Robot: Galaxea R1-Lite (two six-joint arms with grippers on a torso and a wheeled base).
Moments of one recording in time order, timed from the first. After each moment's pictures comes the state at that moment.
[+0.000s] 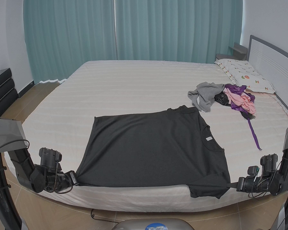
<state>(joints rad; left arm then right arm) -0.06 2.14 -0.40 -0.79 -0.08 -0.55 -0.12 2.22 -0.13 -1.20 0.56 0.24</state>
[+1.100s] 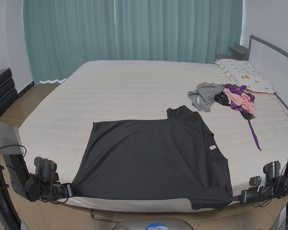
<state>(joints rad) -0.04 2.11 -0.23 -0.86 -0.08 -0.37 -0.15 2.16 -0.02 -1.03 0.59 0.04</state>
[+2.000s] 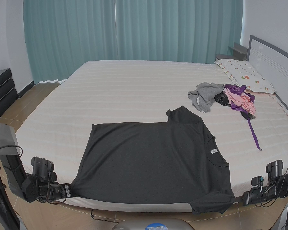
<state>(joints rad) -0.03 2.07 -0.21 -0.86 -0.09 -0.33 -0.15 2.05 -0.02 -0.91 0.59 -0.04</state>
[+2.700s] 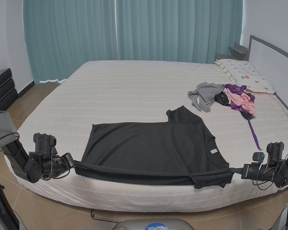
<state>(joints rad) -0.04 2.03 -0.50 -0.77 -0.08 -0.60 -0.12 2.05 -0.21 -1.10 0.57 0.20</state>
